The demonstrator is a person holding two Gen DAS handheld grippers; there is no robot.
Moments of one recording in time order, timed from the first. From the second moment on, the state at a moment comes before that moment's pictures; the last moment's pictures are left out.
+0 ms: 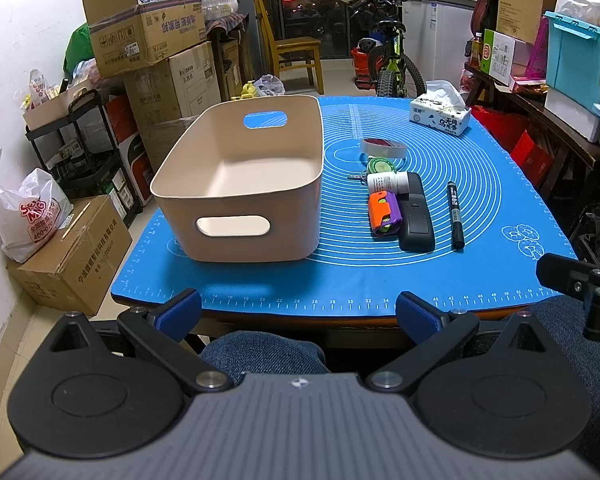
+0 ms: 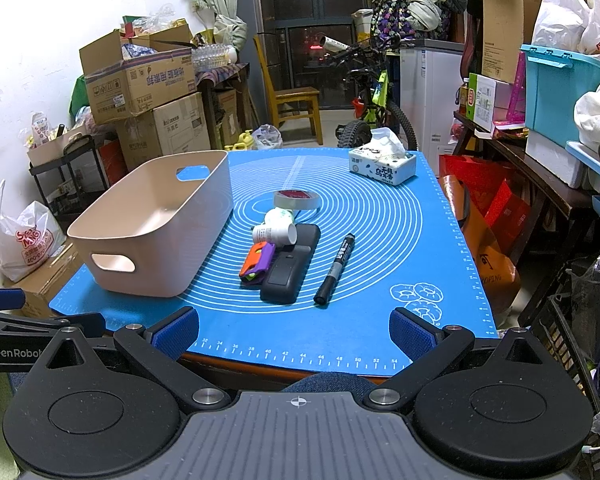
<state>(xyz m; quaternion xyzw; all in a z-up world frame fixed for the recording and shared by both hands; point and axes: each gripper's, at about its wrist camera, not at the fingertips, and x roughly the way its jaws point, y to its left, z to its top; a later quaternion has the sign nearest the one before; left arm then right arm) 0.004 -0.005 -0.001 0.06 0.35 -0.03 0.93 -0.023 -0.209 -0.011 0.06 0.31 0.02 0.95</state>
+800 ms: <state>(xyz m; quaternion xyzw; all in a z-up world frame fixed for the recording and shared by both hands) 0.057 0.028 0.028 0.08 0.35 -0.02 0.93 0.039 -0.217 0.018 0.08 0.28 0.02 0.96</state>
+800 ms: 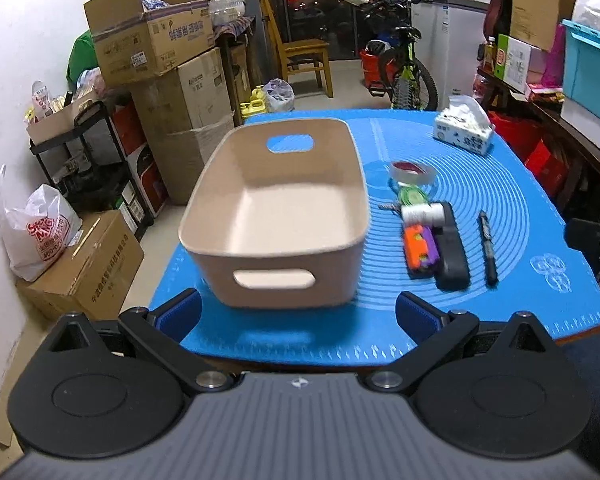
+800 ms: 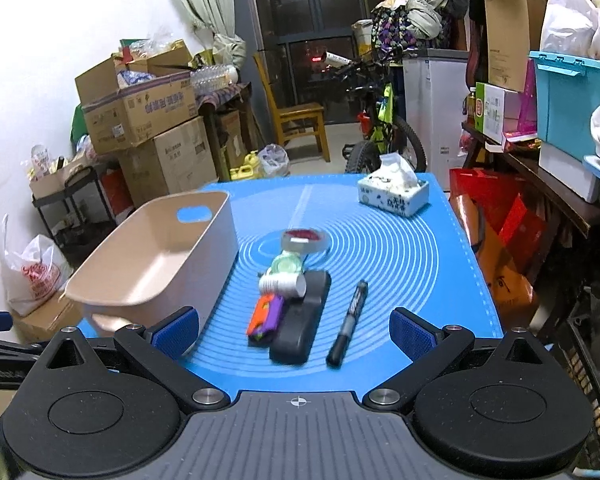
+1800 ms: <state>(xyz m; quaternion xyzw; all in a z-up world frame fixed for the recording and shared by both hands) 0.264 0.131 -0.040 0.02 0.46 0.03 0.89 0.230 -0.237 -0.097 0.07 0.39 -0.08 0.91</state>
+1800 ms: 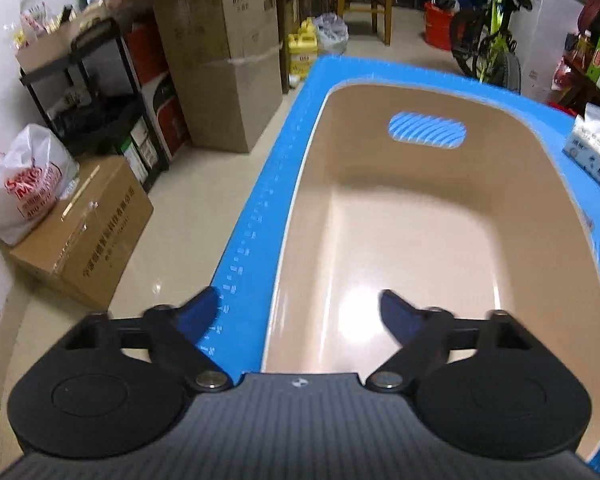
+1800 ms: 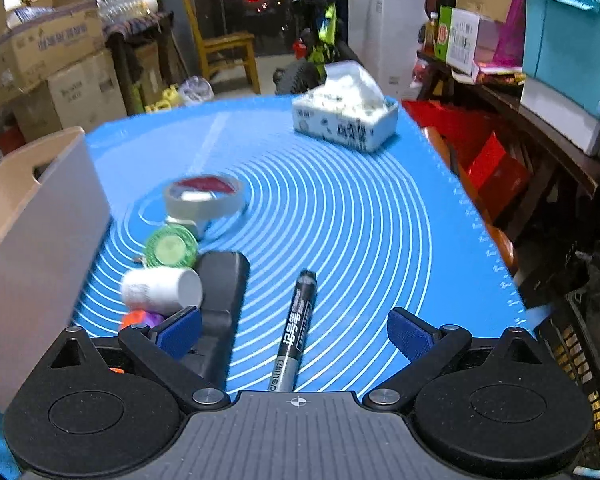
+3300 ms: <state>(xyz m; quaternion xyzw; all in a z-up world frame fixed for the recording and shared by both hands) 0.276 0.146 -0.056 0.00 0.50 0.01 0.86 0.248 -0.237 -0.131 0.05 0.44 -0.11 0.89</state>
